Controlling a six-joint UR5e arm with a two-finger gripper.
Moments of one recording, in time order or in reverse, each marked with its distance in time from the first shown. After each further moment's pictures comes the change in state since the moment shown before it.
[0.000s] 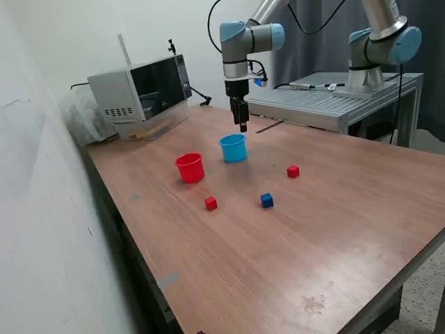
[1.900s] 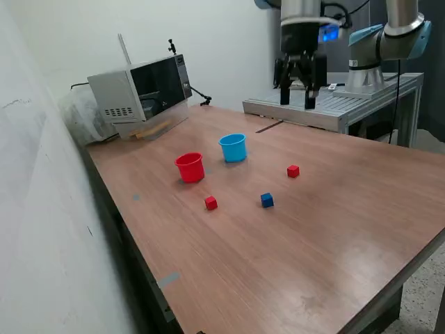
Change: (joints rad) arm 0.476 0.062 -0.375 0.209 0.026 0.295
